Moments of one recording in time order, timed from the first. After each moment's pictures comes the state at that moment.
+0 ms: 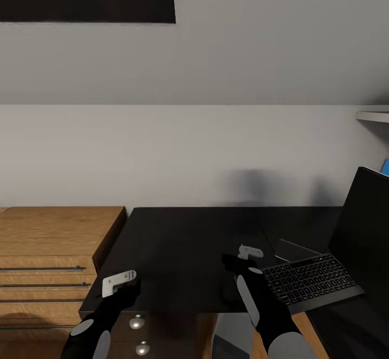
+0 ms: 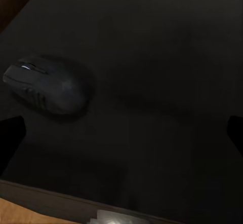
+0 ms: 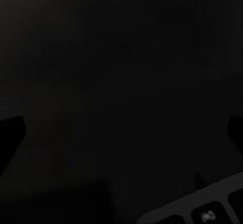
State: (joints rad) left arm -0.01 -0.13 0.03 -1.62 0.14 0.55 0.20; right arm -0.50 0.17 0.01 -0.87 -0.15 0.33 -0.23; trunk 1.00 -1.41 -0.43
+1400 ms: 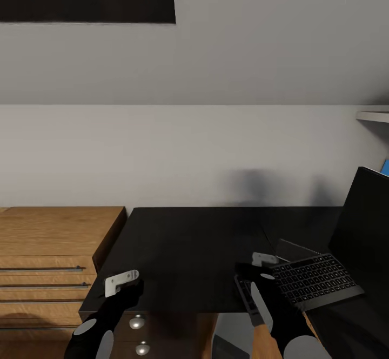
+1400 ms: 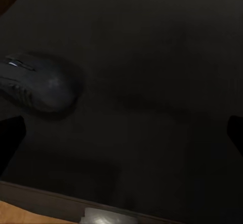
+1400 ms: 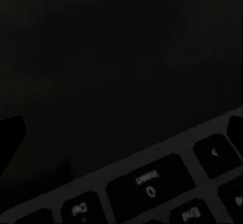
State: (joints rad) left arm -0.01 -0.15 0.02 -1.62 0.14 0.55 0.20; right arm -0.50 0.09 0.01 -0.82 -0.11 0.33 -0.24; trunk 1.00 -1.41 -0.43
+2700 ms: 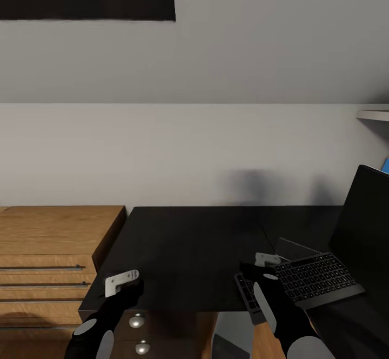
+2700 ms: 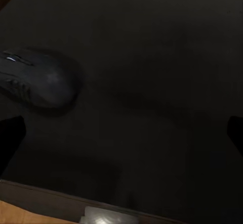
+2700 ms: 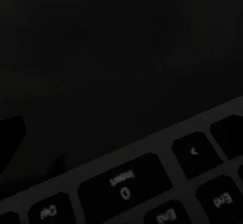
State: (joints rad) left arm -0.01 -0.15 0.02 -1.62 0.14 0.55 0.20; right arm -0.49 0.07 0.01 -0.82 -0.11 0.34 -0.24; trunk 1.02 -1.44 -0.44
